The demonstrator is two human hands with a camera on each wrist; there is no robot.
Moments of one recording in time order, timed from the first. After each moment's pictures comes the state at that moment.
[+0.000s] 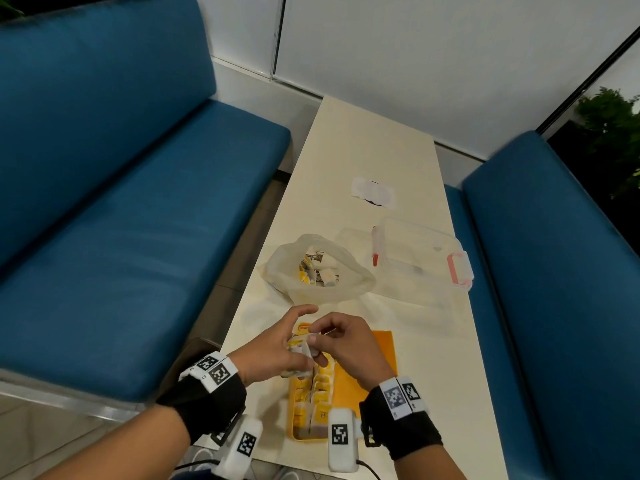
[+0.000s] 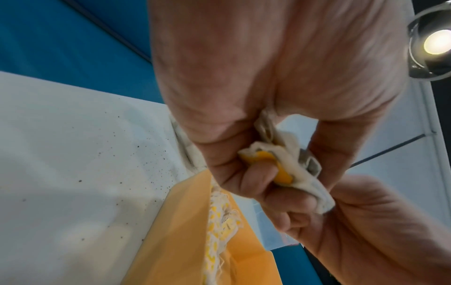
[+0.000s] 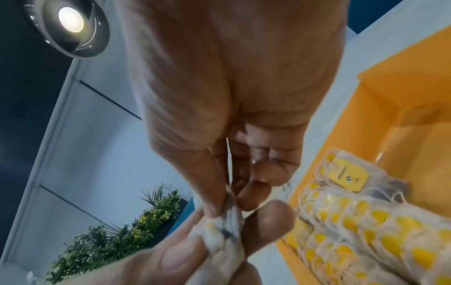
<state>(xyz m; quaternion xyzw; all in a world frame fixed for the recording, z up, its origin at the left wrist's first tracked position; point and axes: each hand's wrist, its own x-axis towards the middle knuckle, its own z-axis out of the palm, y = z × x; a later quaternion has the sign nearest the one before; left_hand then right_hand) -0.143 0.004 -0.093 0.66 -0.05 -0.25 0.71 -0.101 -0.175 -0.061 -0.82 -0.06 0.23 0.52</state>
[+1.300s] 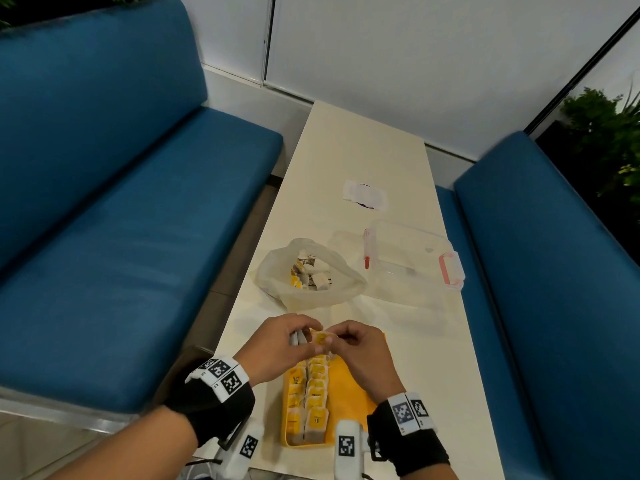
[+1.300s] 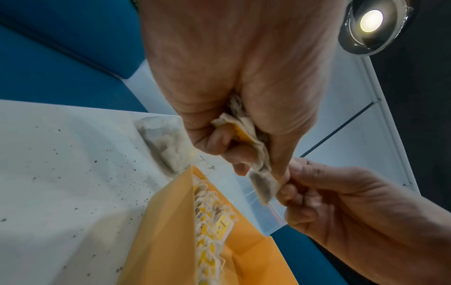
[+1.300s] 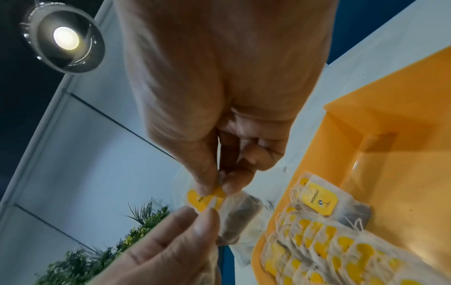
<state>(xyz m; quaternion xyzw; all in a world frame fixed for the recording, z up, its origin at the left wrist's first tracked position) -0.126 -0.015 -0.099 0.83 -0.02 -0.09 0.55 -0.102 -0.205 -0.070 -0.82 -0.04 0.13 0.56</state>
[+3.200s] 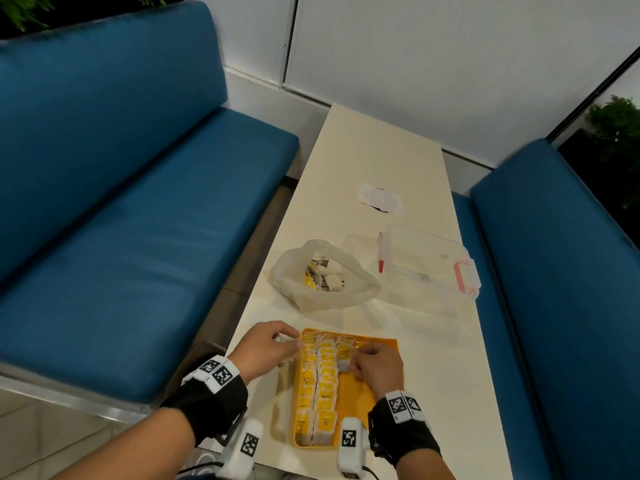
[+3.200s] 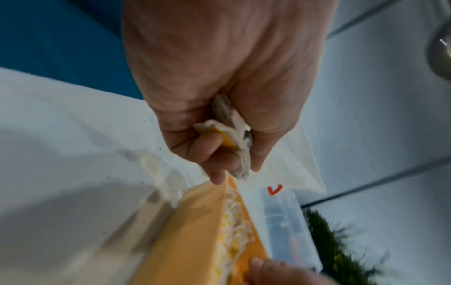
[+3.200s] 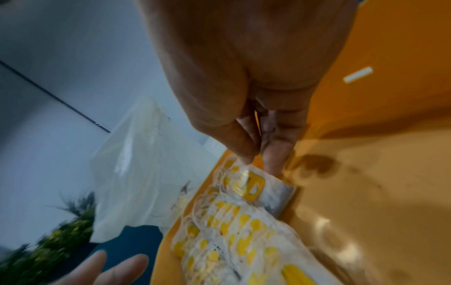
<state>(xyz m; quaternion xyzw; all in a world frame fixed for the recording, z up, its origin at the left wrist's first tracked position) -0.138 0.010 -0.118 0.77 0.17 -0.17 0.59 -0.087 -0.226 -0.133 -0.88 0.19 0.15 0.41</state>
